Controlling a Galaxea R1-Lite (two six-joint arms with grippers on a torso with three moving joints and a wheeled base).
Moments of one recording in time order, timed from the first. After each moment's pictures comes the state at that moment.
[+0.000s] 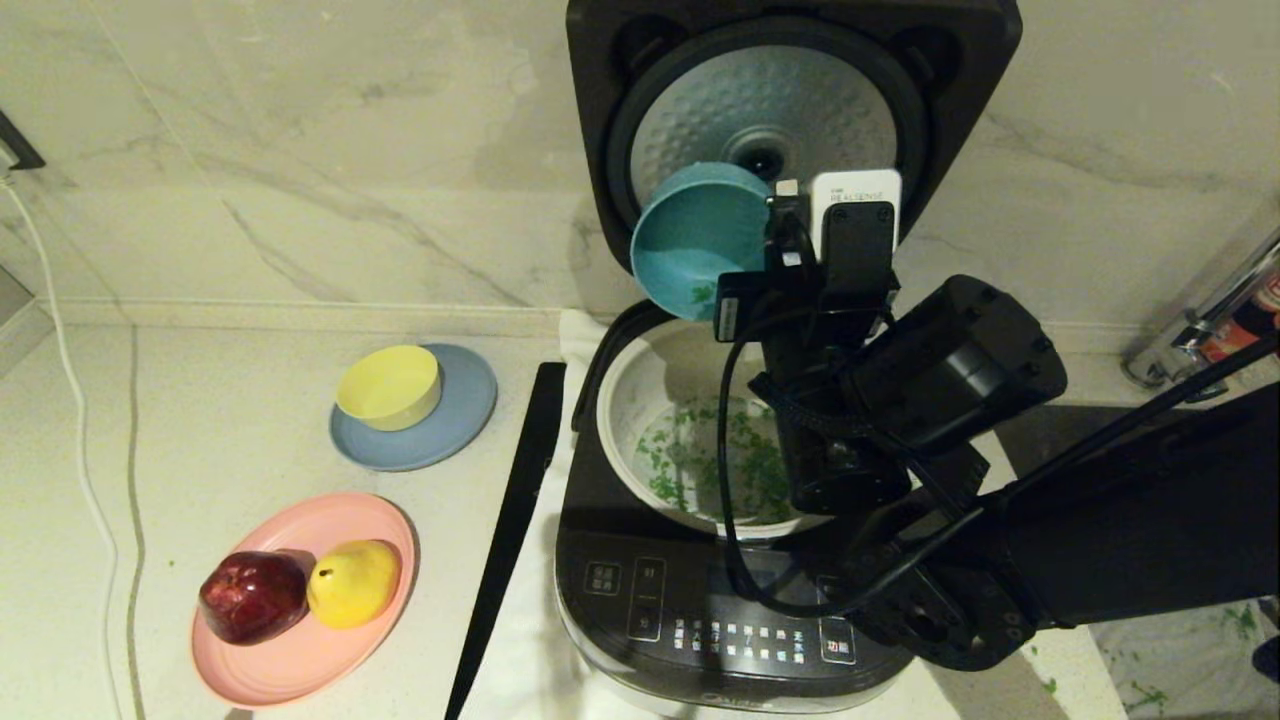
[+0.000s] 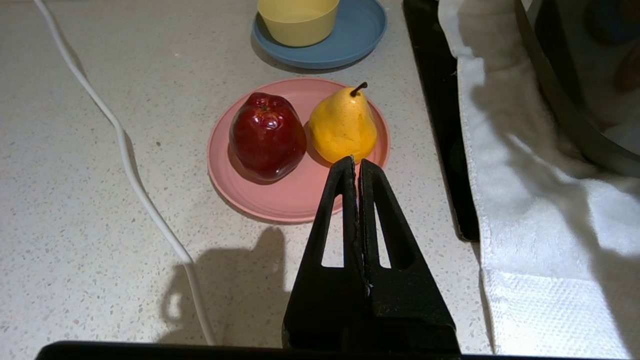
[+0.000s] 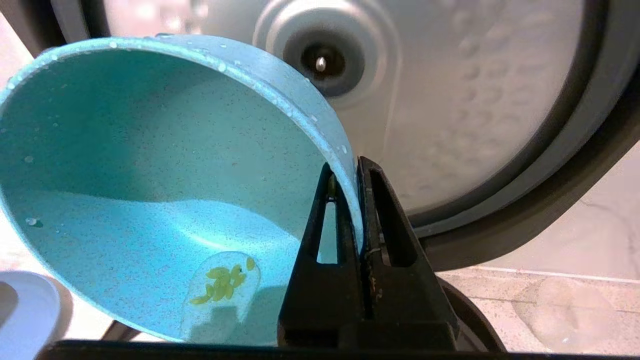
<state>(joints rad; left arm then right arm) -0.02 0.00 0.00 -0.01 -0.04 0.09 0.84 2.04 -1.15 -1.52 -0.70 -0.41</state>
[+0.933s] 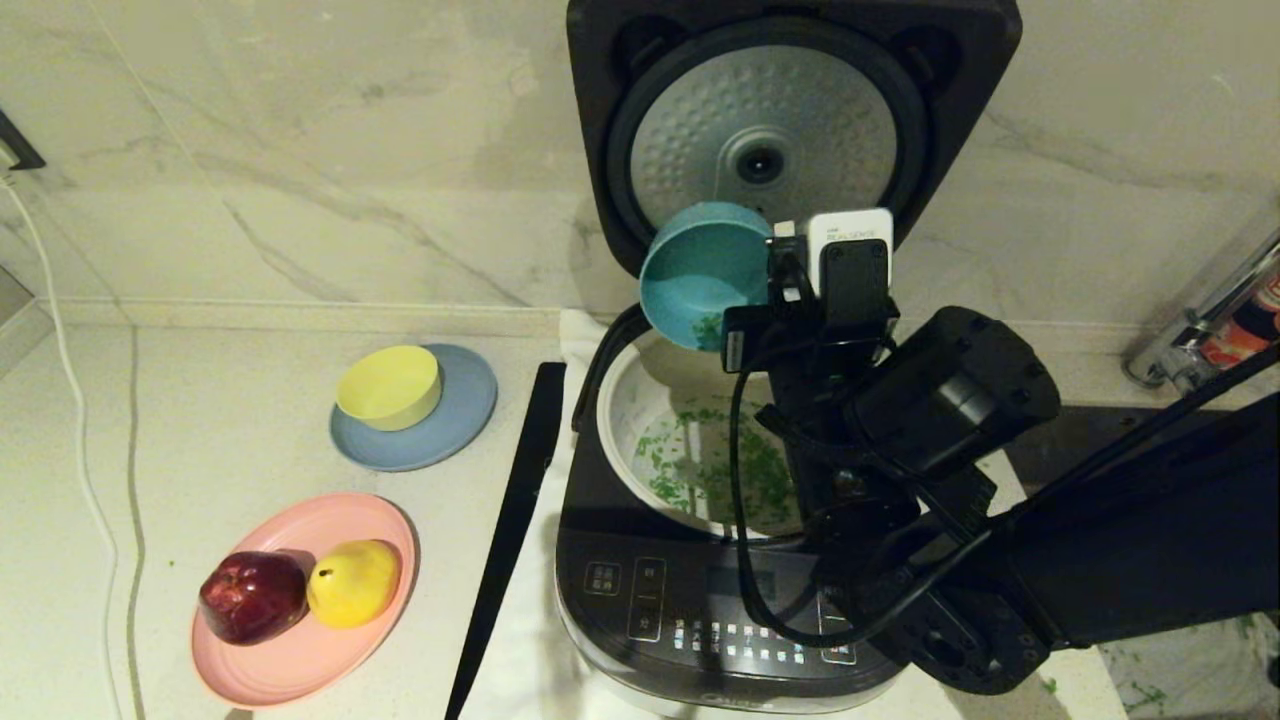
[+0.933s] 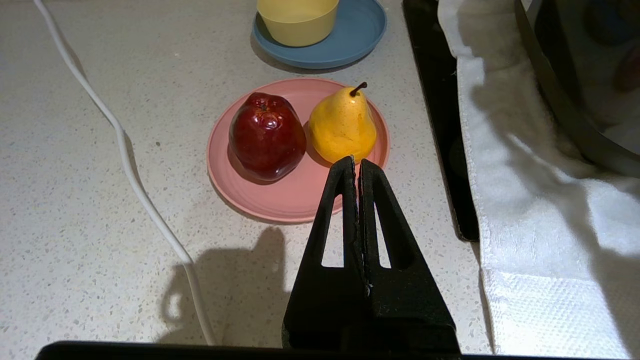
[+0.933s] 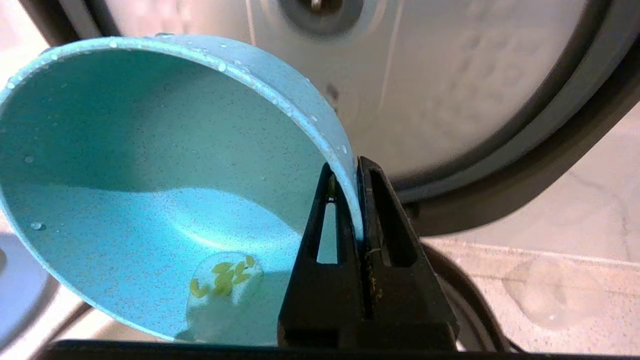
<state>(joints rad) -0.02 0.00 0.00 -0.01 -0.03 0.09 0.83 2.03 -1.06 -1.52 -0.70 -0.39</state>
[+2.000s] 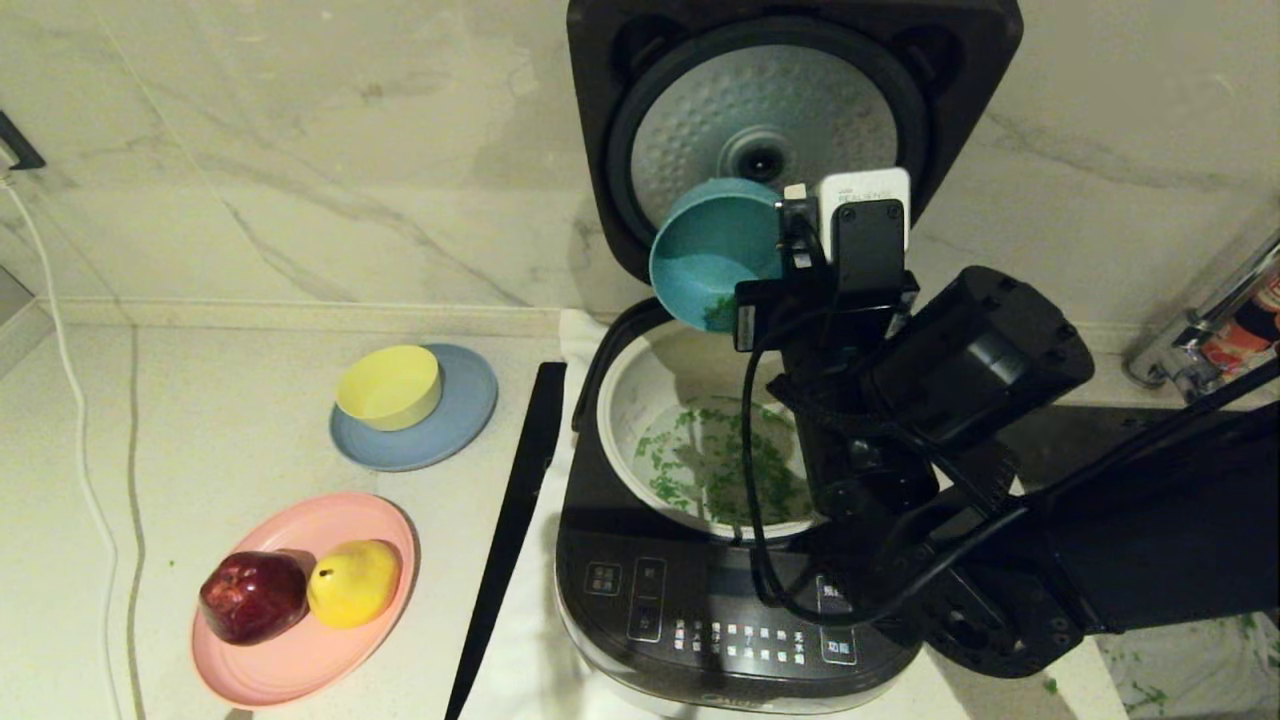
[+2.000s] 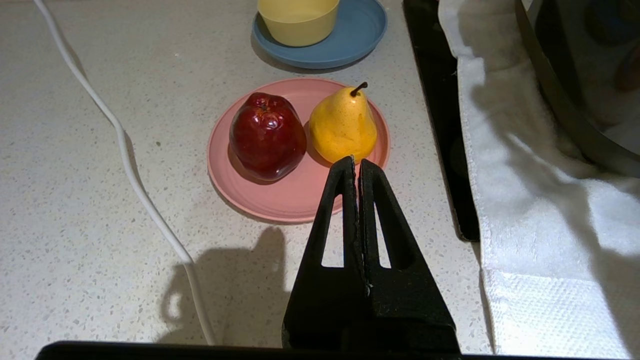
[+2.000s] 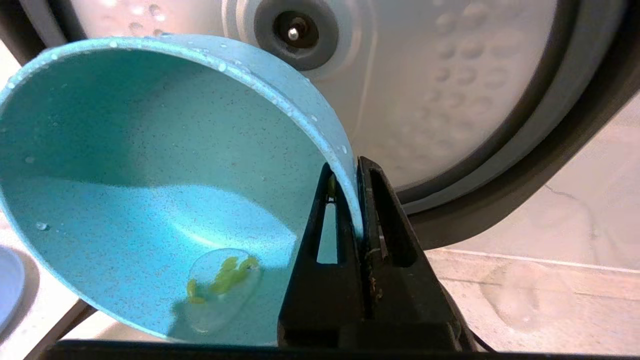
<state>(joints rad) -0.02 0.00 0.00 -0.01 -0.04 0.09 0.83 1.98 -1.10 -1.44 -0.74 -0.42</state>
